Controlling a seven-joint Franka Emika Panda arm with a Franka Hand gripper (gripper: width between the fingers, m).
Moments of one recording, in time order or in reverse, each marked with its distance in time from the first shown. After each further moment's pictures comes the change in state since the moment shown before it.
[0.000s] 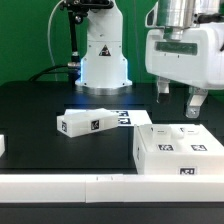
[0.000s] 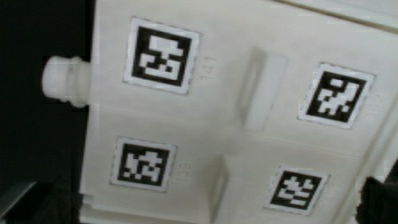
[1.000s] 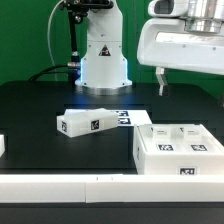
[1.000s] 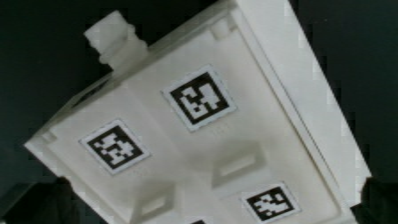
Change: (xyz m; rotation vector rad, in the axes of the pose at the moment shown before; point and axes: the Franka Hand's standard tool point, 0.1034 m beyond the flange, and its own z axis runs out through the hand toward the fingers) arm -0.035 0.003 -0.013 0.003 0.070 -0.697
